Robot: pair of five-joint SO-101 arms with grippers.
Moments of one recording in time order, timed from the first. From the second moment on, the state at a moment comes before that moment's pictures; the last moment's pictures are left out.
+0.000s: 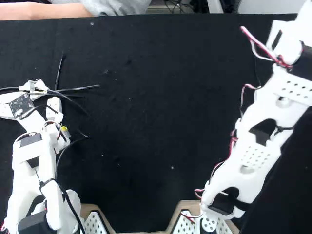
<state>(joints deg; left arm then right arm) -27.5 -32.5 64.6 40.0 10.4 23.0 33.0 -92.2 99.5 8.0</state>
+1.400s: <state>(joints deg) -33.6 -31.4 41.5 55.6 -2.6 -19.3 -30.6 73.5 19.8 7.7</state>
